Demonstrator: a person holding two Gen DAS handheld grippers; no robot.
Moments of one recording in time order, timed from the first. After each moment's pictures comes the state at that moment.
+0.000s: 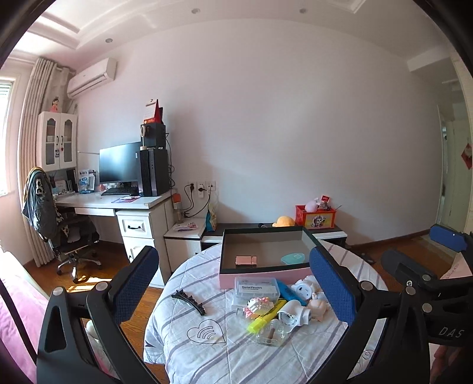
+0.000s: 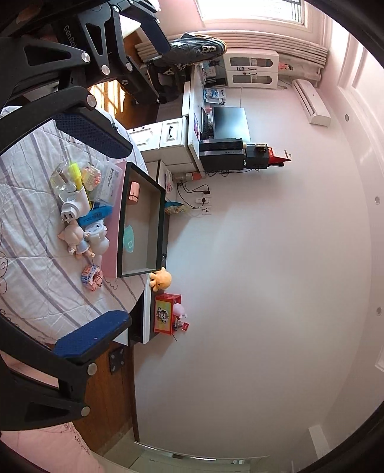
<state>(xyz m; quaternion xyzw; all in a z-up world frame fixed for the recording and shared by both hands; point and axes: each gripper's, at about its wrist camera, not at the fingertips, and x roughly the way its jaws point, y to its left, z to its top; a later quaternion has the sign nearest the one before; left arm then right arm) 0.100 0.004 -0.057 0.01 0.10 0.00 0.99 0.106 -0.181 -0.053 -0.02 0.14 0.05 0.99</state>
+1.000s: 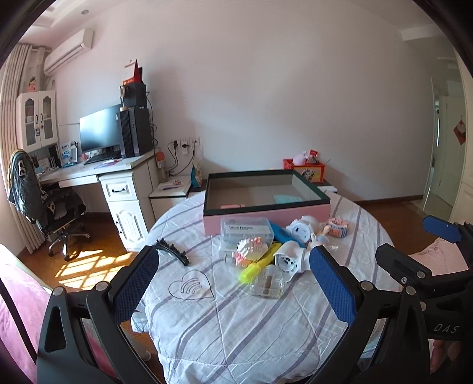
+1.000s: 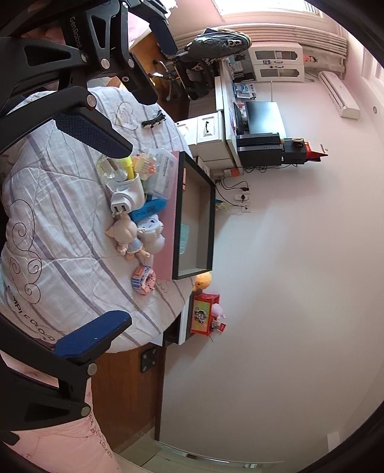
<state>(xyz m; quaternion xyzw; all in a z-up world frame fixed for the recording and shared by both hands) 0.139 -0.004 -0.137 0.03 0.22 -0.03 0.97 0.138 -0.187 -0.131 -0.02 0.24 0.05 0.97</state>
